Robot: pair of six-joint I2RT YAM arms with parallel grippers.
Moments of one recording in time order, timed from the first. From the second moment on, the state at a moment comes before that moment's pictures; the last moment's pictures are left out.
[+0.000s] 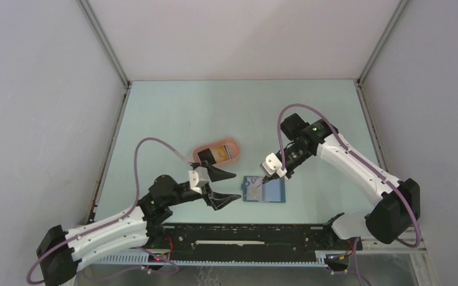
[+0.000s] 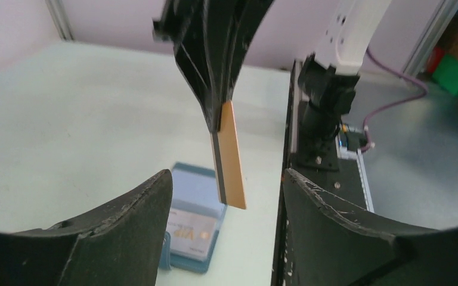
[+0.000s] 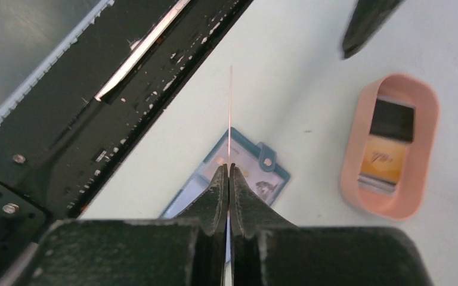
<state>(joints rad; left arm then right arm) -0.93 0.63 0.25 0.55 0.41 -0.12 0.58 1.38 1.24 -1.27 -0.97 -1.67</state>
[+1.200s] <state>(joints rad) -0.93 1.11 0.40 0.58 0.44 -0.36 0.60 1.71 1.46 -1.45 -0.92 -1.13</state>
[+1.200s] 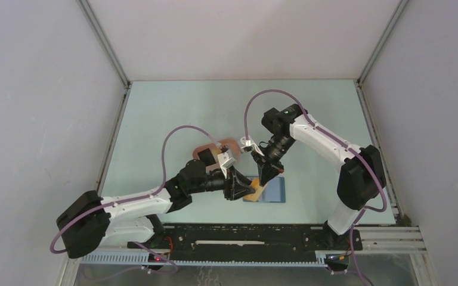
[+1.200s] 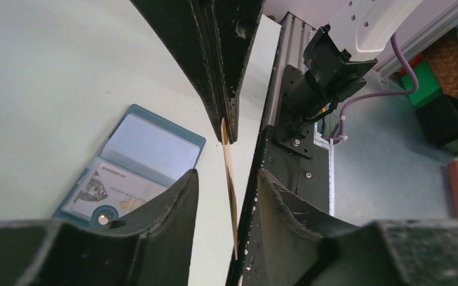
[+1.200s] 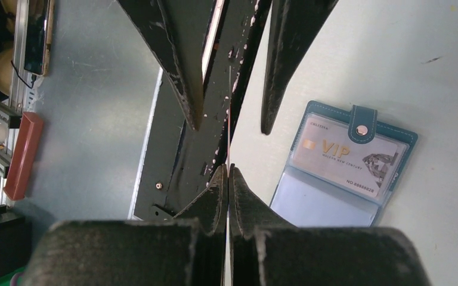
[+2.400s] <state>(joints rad) -0.92 0.97 0.32 0.96 0.10 -0.65 0.42 1.53 1.30 -1.10 -1.38 -0.69</state>
